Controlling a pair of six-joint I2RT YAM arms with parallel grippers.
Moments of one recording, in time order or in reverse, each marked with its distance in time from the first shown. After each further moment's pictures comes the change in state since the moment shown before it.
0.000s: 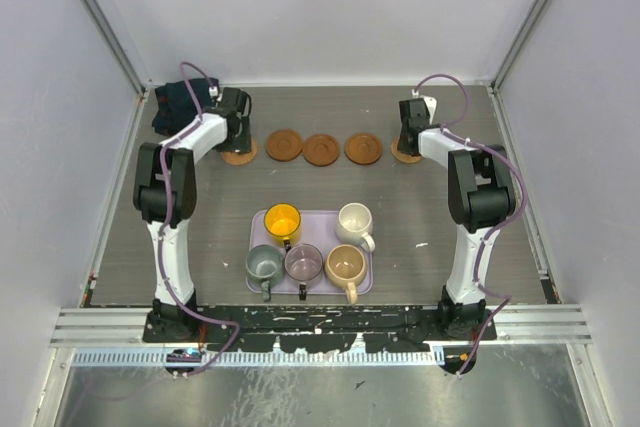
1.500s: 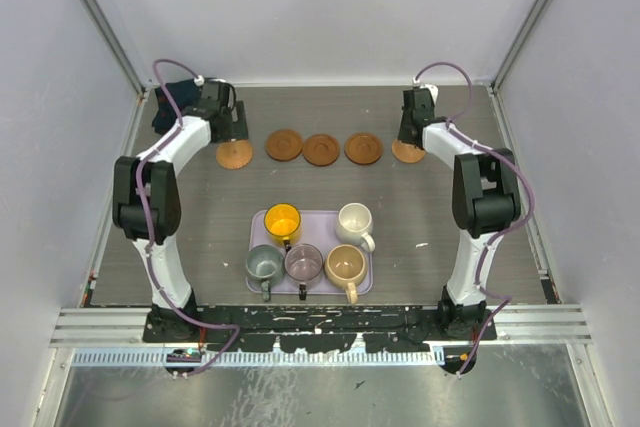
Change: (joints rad) left arm 0.040 -0.189 -0.126 0.143 0.181 -0.020; right arm -0.005 -0.042 0.047 -0.010 -0.058 -0.043
